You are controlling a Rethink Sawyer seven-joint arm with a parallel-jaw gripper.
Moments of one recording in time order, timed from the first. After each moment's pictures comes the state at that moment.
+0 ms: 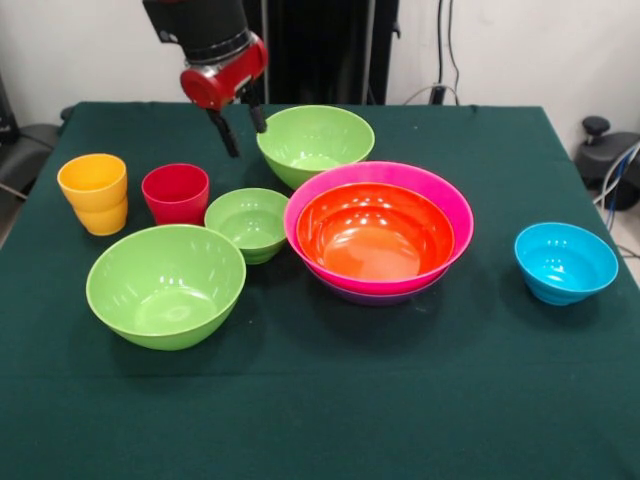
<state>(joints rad) -1.23 -0.52 0.97 2.01 -0.91 0.71 1.01</state>
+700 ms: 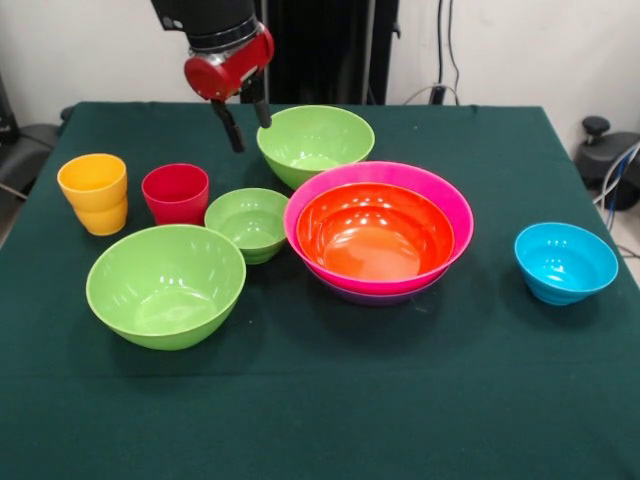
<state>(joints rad) -1.20 -0.56 1.00 2.00 -0.89 0.72 1.01</state>
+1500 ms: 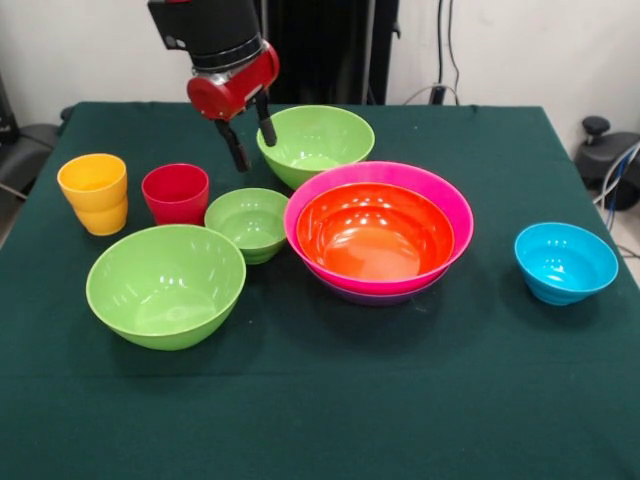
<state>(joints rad) -1.18 -0.50 1.00 1.93 -0.89 0.74 1.01</state>
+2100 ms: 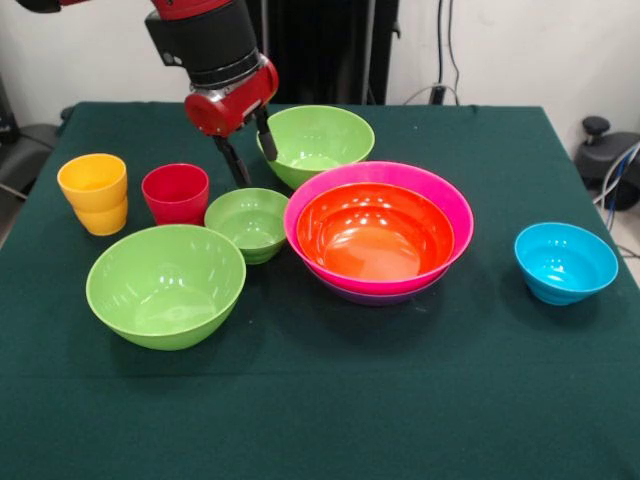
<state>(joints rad) -1.18 -0.45 1.00 1.88 -0.90 0.74 1.01</state>
